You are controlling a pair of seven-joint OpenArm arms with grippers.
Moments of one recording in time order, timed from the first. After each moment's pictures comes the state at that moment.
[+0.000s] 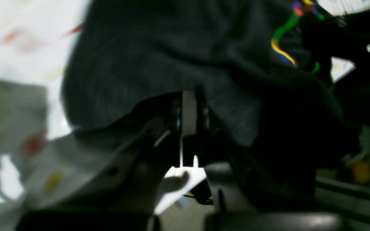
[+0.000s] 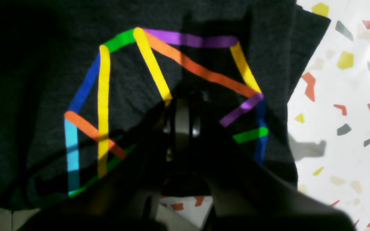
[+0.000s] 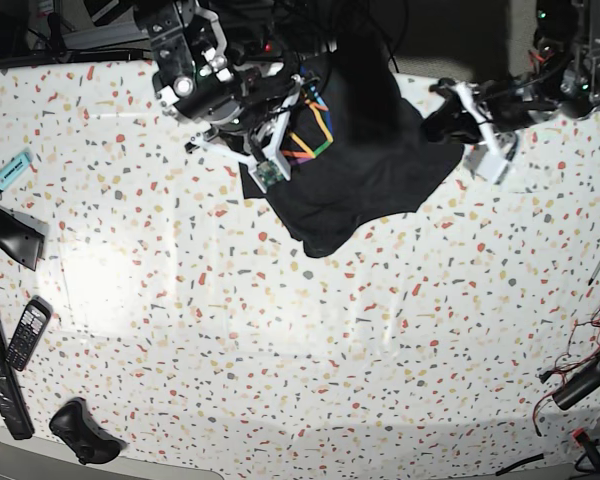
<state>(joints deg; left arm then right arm) 16.8 -17.2 -5.5 94.8 -46.7 -41.0 54.0 -15.2 5.5 -18.5 110.1 5.3 18.5 -62.1</state>
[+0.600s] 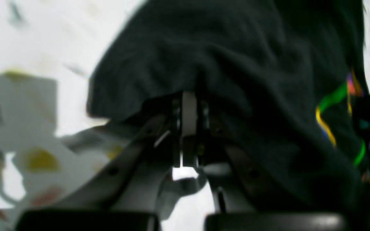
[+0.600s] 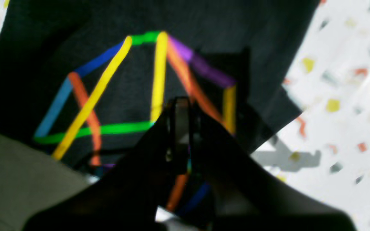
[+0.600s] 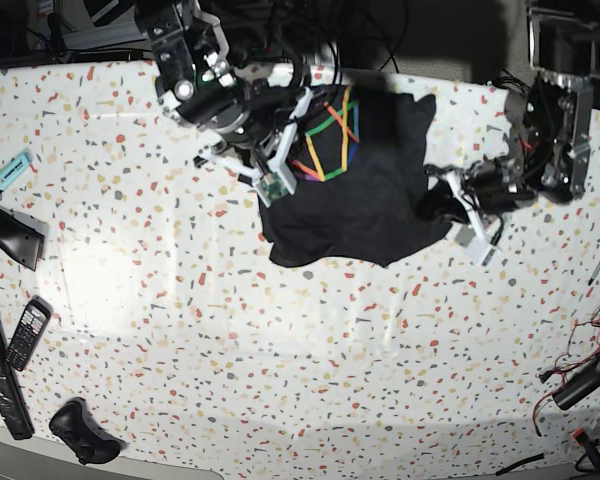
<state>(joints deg) -6.6 -17.3 -0.3 70.8 -41.9 -41.2 47.6 -12.5 5.4 -18.5 109.1 8.4 14.4 -53.7</state>
